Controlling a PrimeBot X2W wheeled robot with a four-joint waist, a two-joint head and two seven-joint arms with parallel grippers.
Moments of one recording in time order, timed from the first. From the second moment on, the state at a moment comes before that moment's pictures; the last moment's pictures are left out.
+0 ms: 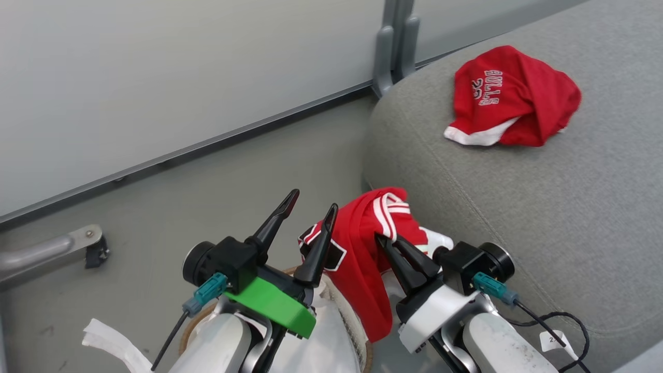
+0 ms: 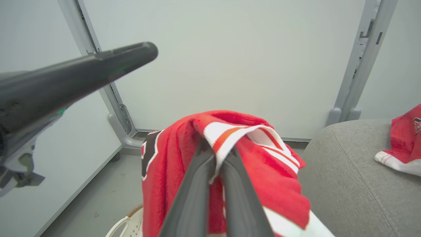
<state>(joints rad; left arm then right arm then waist) -0.31 0.14 -0.59 0.22 -0.47 -0.13 -0.26 -0.29 -0.05 0.48 0.29 0.24 0.13 -0.26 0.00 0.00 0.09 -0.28</state>
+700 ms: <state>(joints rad) -0.33 0.23 -0.62 0.20 -0.45 -0.13 -0.26 -0.50 -0.11 0.15 0.16 0.12 0.13 -0.26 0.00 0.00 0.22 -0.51</state>
